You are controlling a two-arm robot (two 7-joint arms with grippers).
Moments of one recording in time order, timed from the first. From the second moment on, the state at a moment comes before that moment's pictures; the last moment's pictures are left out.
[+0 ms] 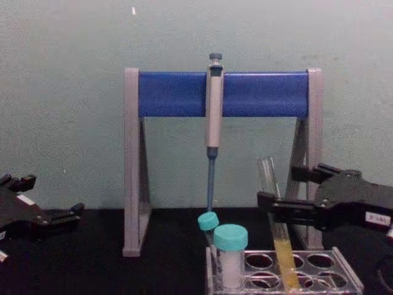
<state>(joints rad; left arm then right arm) -0.20 0.60 0.45 -1.41 -0.25 -0.12 0.03 0.30 0.50 -0.47 -1.43 0.40 -0.10 0.52</state>
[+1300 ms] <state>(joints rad) -0.20 0.60 0.45 -1.41 -0.25 -0.12 0.03 0.35 0.44 -0.46 -1.36 0.38 0.01 0.55</state>
